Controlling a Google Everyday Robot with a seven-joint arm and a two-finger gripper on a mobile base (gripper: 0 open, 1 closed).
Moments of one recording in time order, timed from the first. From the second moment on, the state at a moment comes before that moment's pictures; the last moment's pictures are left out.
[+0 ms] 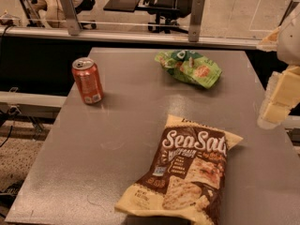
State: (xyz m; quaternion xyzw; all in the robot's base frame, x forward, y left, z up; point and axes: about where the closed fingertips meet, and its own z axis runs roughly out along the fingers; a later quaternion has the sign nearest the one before) arm 0.438 -0.217 0.976 -0.60 0.78 -0.03 0.16
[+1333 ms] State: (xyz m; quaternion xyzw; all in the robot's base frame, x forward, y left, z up) arm 0.419 -0.170 0.946 -0.72 0.67 0.02 0.16
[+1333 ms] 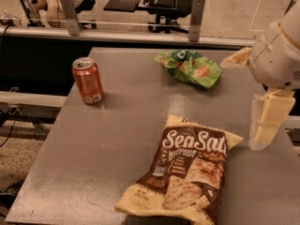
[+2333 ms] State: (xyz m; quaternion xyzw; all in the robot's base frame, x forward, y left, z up) arm 0.368 -0.124 0.875 -0.83 0.54 0.07 0.11
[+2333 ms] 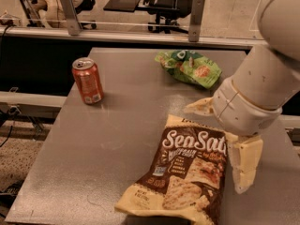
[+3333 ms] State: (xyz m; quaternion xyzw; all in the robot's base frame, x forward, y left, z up) arm 0.363 -0.112 0.848 -0.83 0.55 0.06 0.10
